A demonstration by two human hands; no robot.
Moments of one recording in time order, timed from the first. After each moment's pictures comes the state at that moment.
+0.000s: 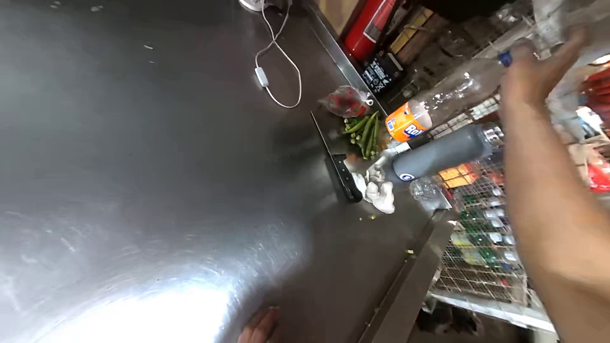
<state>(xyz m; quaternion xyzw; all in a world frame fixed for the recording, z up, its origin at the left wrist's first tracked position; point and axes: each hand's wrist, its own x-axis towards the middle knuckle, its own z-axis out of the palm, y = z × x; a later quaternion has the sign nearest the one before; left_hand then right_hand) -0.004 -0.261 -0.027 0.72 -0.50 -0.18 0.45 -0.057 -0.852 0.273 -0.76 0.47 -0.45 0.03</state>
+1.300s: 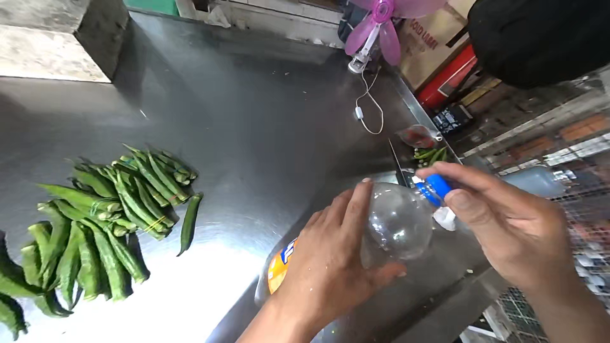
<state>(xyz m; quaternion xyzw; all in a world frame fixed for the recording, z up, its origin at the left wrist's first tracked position) 0.095 -0.204 0.152 0.72 -0.47 0.02 0.52 -0.012 -0.394 0.254 -0.92 0.01 -0.23 0.32</state>
